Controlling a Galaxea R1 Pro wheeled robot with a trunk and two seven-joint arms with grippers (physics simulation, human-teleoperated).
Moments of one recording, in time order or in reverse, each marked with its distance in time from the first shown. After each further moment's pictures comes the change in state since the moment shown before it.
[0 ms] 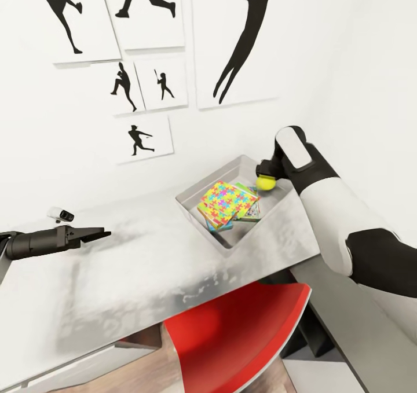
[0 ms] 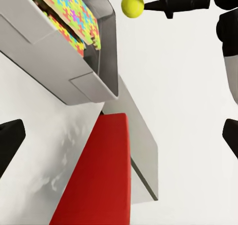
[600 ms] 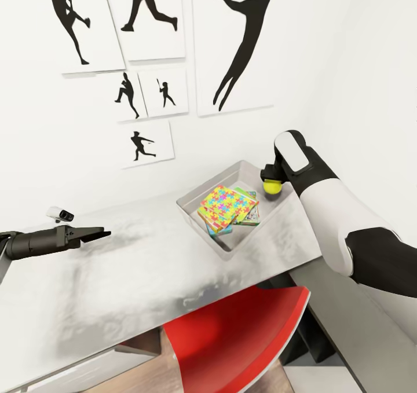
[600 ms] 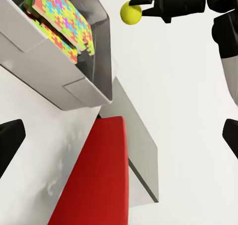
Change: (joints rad) left arm 0.000 -0.001 0.002 0.000 0.002 0.000 0.000; right arm 0.000 -0.004 0.000 0.049 0.075 0.000 0.002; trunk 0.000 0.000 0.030
